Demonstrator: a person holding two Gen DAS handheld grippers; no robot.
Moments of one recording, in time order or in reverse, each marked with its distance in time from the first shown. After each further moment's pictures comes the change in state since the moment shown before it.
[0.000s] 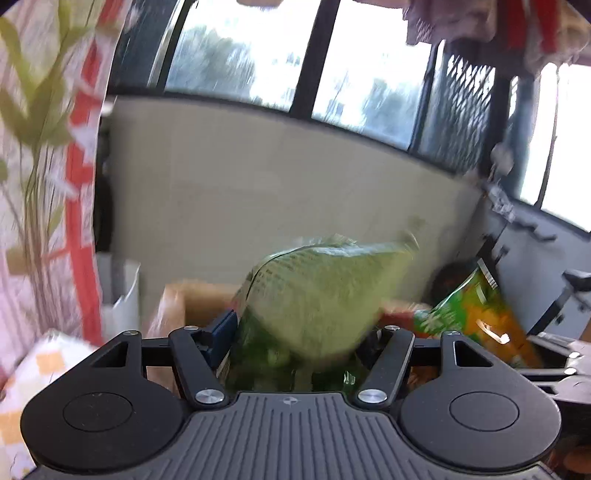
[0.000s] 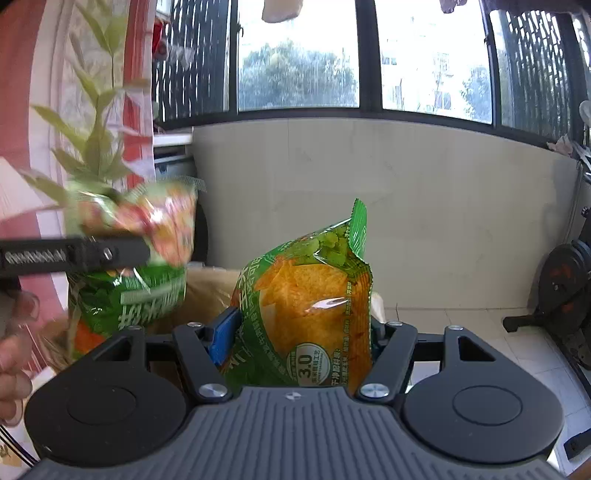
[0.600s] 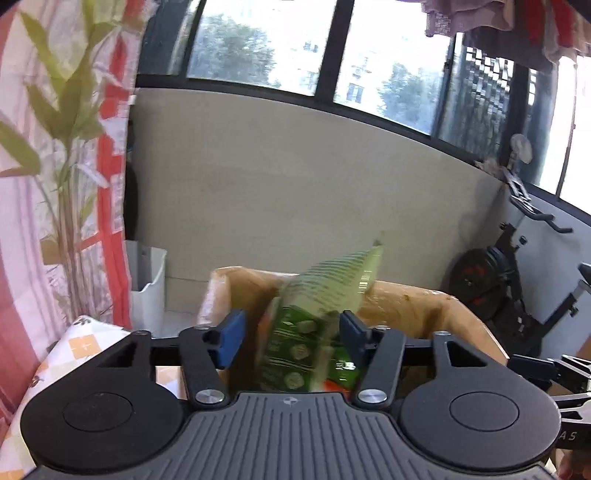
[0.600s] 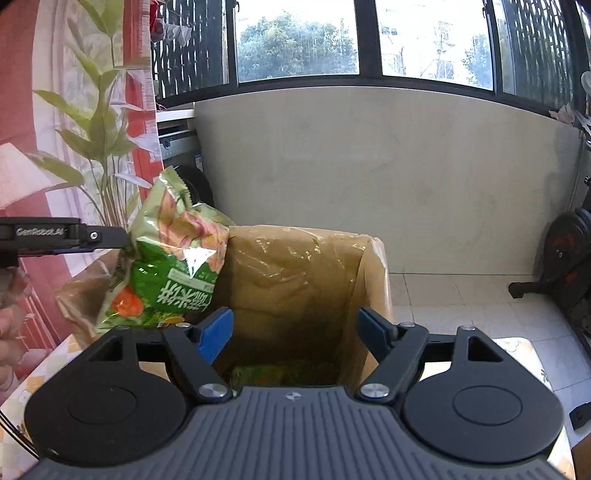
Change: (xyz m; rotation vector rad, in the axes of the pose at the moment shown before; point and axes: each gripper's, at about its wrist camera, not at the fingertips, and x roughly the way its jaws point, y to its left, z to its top) left arm -0.040 0.014 0.009 0.009 0.022 0.041; right arm -0.031 0.002 -0.020 0.040 0.071 0.030
